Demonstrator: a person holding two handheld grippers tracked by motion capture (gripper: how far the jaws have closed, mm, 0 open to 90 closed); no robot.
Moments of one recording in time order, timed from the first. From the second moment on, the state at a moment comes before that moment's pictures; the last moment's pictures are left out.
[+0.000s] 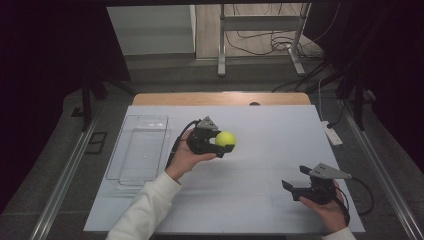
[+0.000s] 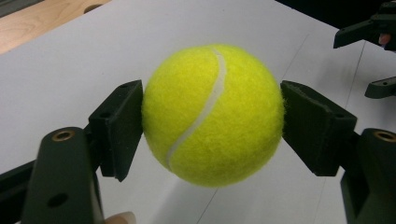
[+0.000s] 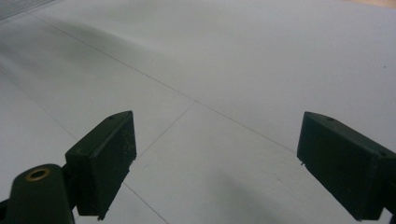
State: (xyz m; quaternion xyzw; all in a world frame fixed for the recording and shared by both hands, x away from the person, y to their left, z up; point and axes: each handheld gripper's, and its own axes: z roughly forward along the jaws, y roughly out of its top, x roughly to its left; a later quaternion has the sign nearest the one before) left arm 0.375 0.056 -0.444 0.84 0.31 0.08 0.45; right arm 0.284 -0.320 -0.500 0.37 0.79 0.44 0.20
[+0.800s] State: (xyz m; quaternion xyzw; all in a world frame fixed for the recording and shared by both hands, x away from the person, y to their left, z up) left arm 0.374 0.070 -0.432 0.82 0.32 0.08 0.46; right arm 0.284 -0.320 -0.500 0.37 0.79 0.44 0.20
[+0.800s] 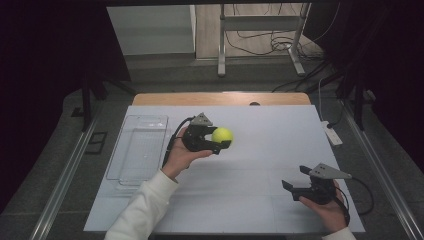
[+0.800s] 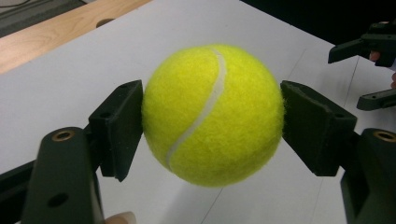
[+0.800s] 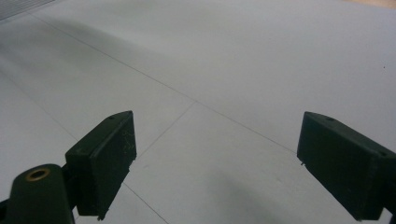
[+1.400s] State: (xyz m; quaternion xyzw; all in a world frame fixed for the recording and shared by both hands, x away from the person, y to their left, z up) left arm 0.375 0.089 -0.422 0.80 0.33 0.10 0.48; right arm 0.284 -0.319 -0.500 0.37 0.79 0.44 0.20
